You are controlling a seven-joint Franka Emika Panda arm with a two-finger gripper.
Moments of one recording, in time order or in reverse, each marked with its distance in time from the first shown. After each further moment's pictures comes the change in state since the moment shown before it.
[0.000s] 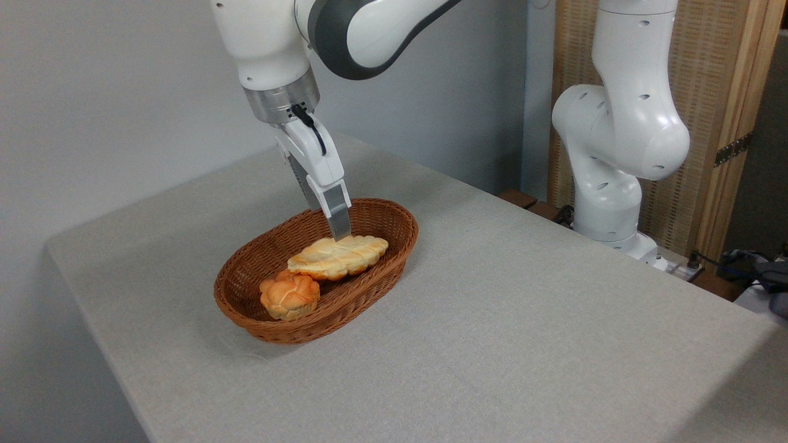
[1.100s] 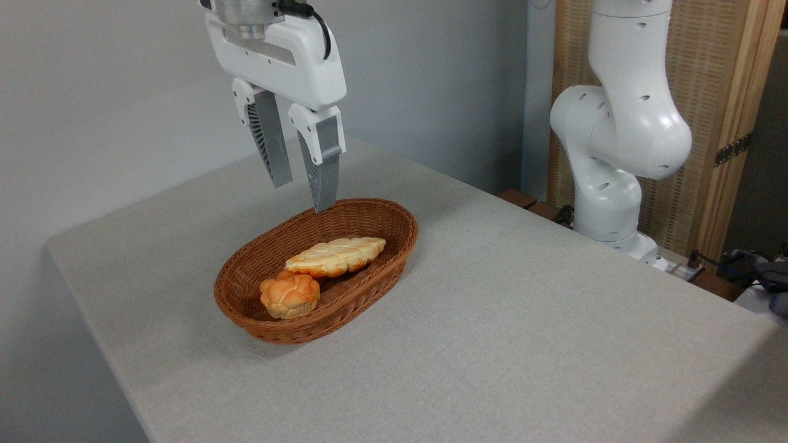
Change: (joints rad) arm 0.065 0.058 0.101 0.366 0.114 -0.168 -0.098
